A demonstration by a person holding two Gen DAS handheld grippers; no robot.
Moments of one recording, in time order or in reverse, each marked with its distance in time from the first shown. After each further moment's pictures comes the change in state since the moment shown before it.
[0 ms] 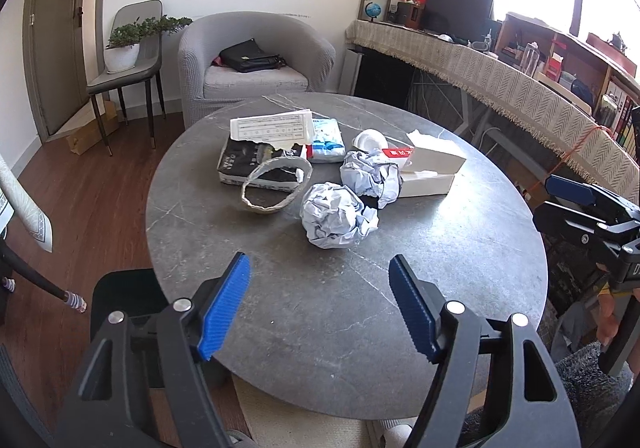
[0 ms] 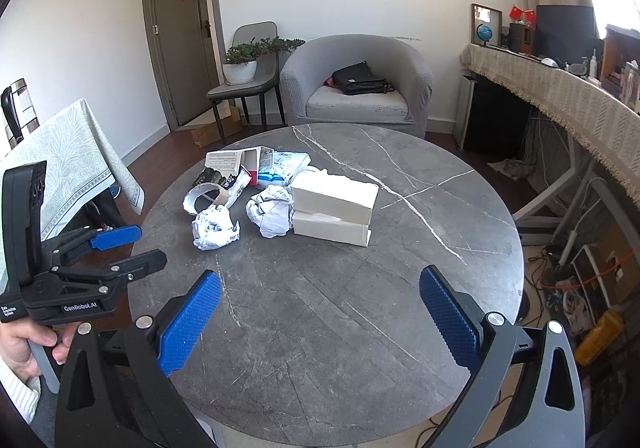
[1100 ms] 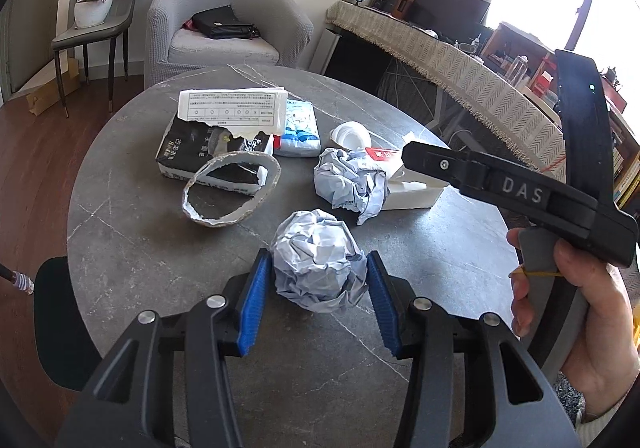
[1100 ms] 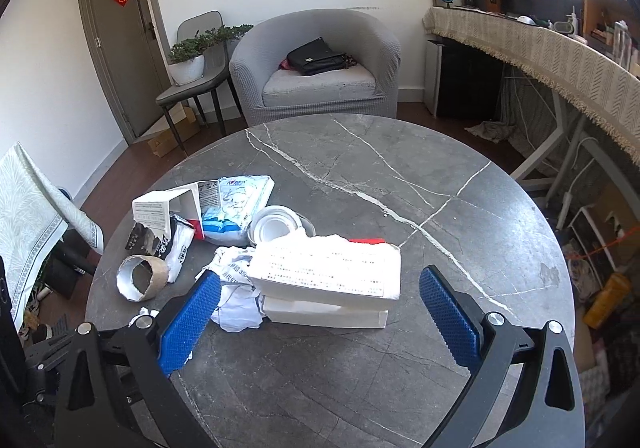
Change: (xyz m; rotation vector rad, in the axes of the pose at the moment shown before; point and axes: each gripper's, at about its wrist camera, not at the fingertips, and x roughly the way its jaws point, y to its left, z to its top) left arm 0.039 0.014 0.017 -0.105 0.075 -0.188; right arm 0.099 -0.002 0.050 0.153 0.065 -0.130
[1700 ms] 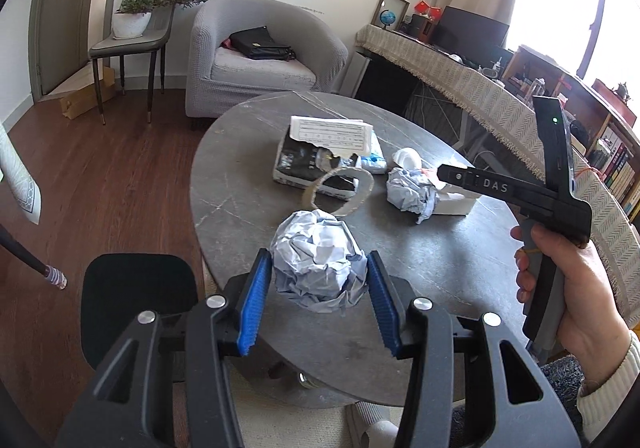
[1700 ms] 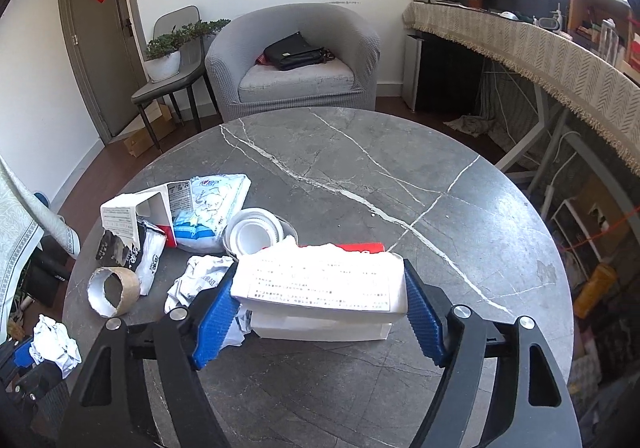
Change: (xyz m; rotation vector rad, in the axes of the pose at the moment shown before) left arm -0.065 0.055 -0.013 -0.037 -0.077 0.103; right arm 0.013 0.002 0.002 0.012 0.006 -0.090
